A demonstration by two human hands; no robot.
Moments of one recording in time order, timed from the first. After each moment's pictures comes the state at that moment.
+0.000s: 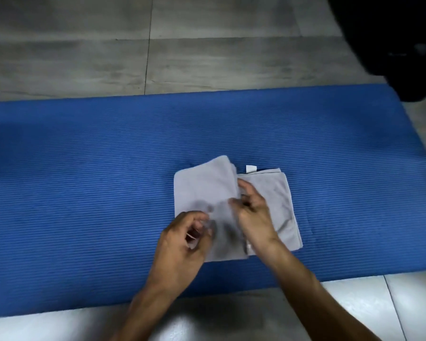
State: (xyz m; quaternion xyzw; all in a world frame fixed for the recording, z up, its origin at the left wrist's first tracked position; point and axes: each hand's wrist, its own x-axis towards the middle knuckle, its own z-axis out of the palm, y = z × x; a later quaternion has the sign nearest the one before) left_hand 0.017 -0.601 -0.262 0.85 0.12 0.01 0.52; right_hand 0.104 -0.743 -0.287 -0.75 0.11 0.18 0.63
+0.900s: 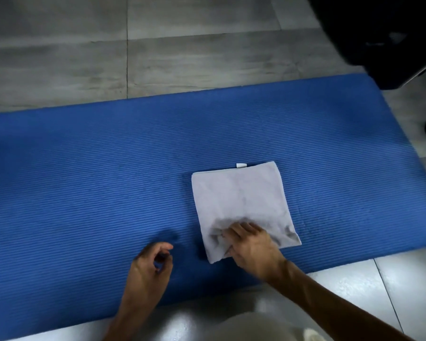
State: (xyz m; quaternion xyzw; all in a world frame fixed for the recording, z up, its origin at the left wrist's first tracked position) left_hand -0.025 -0.546 -0.345 0.88 0.18 -0.03 0.43; right_hand 0.063 -0.791 -0.344 -0.91 -0.39 0.01 0.11
